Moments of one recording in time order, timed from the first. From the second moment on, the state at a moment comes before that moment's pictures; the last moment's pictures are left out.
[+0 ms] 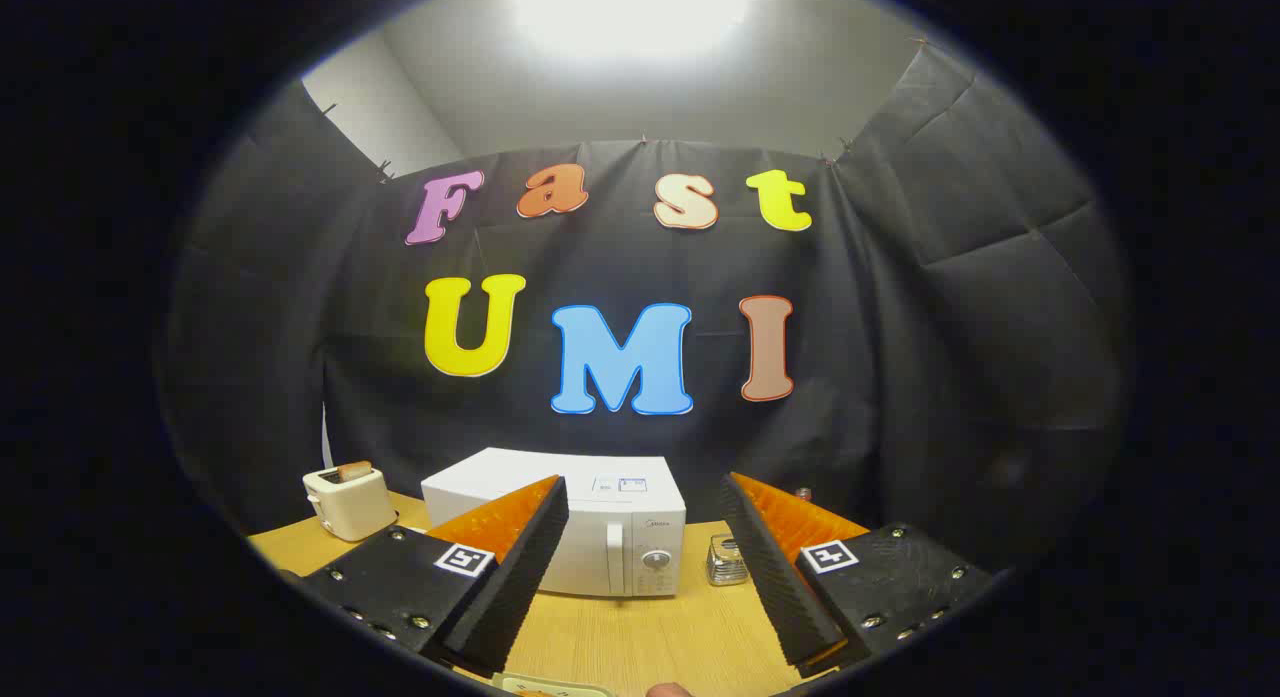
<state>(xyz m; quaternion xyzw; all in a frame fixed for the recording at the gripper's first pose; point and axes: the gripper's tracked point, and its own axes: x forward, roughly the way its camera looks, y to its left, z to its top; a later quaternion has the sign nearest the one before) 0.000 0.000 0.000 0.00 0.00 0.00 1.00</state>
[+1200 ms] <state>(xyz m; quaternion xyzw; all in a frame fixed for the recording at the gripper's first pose) 0.099 0.036 -0.057 0.02 0.02 0.05 1.00</state>
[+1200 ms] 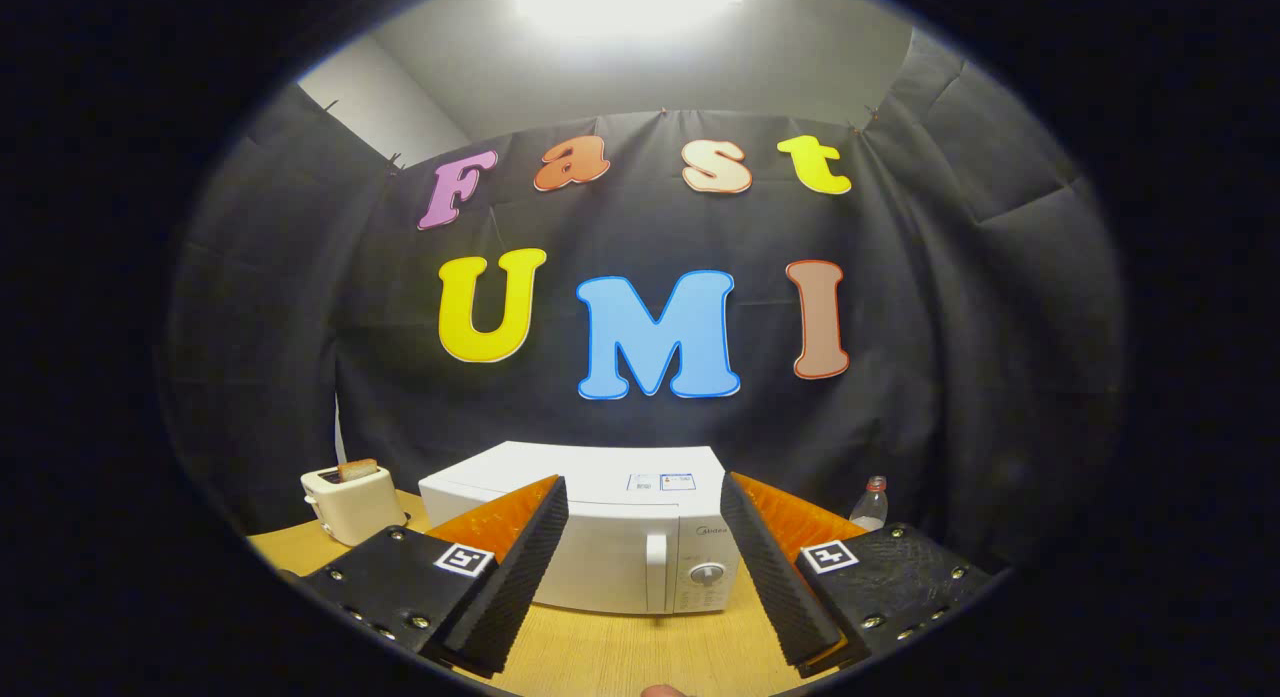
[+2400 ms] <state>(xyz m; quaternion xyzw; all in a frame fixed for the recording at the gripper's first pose) 0.214 0.036 -0.233 0.01 0.18 0.06 0.98</state>
